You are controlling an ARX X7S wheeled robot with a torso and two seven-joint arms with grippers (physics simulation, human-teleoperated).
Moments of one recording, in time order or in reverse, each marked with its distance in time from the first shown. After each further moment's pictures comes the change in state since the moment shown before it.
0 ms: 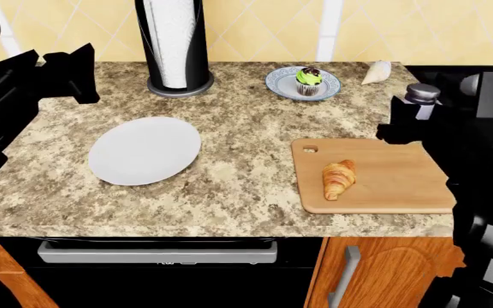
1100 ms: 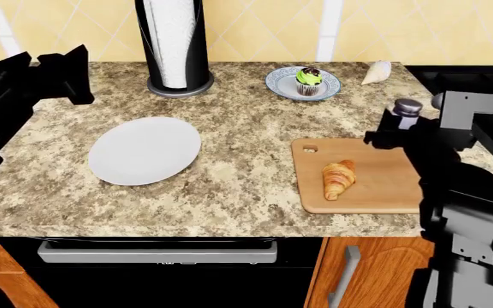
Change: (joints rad) left arm 0.011 -0.019 0.000 -0.007 -0.009 0.015 -0.020; right arm 0.069 -0.002 -0.013 0.561 -0.011 -0.476 0.132
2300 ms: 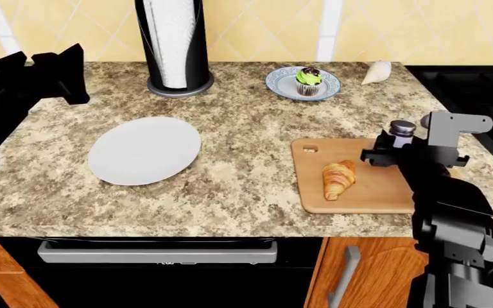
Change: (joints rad) left arm 0.004 -0.014 -0.012 0.006 -0.030 -0.002 -0.015; right arm -0.008 0.021 -0.028 0.193 -0.005 -0.117 0.062
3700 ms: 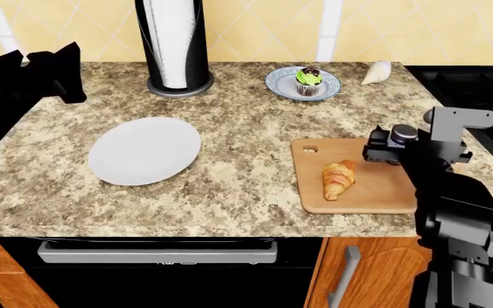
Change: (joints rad) left arm 0.003 -0.015 -0.002 -0.005 -0.029 0.012 -0.013; right arm 0.011 0.008 -0.017 -0.036 0.018 0.051 0.011
